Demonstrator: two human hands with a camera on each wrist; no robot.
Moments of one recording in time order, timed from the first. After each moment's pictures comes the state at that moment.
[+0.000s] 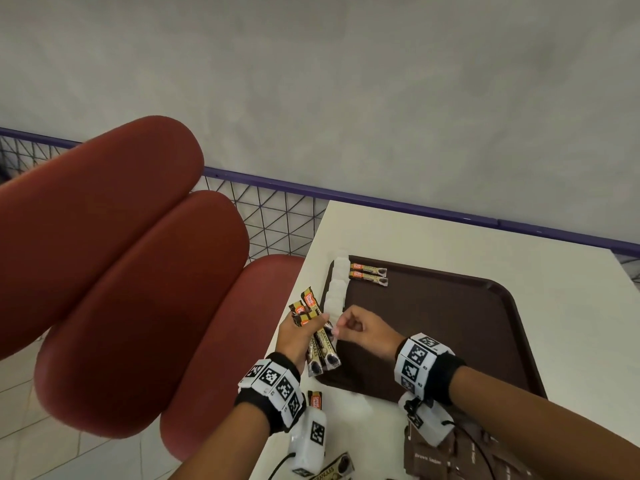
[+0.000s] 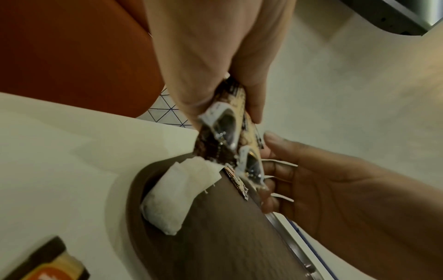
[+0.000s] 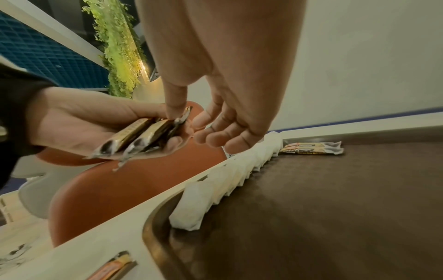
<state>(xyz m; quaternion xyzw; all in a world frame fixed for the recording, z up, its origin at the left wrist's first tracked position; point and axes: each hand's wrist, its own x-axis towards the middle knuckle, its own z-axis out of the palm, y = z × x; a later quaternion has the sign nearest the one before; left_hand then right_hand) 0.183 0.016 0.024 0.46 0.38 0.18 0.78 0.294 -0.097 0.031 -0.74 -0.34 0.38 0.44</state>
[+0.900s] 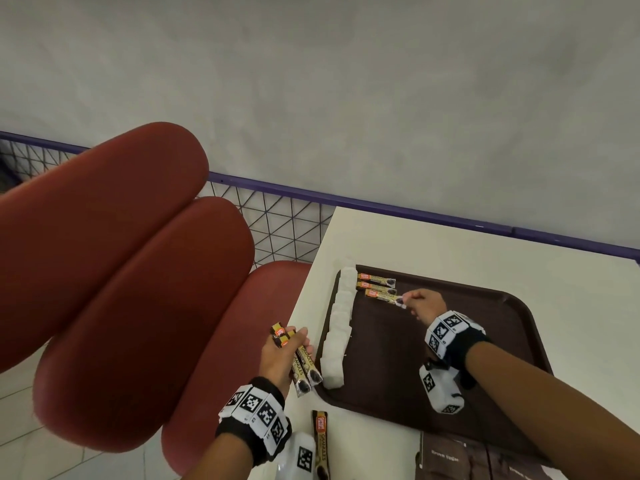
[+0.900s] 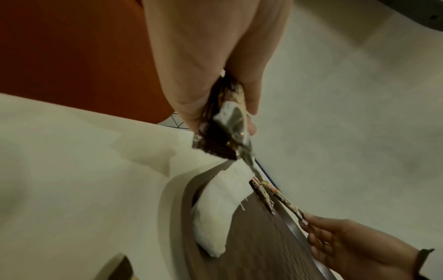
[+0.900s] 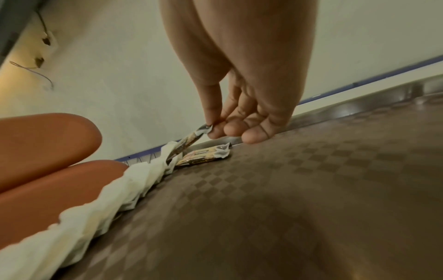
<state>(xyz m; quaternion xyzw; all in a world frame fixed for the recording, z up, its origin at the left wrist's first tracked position) 0.170 0.038 0.008 0.37 0.41 0.21 0.80 0.418 -0.105 -0.005 -0.86 -0.07 0.22 0.46</state>
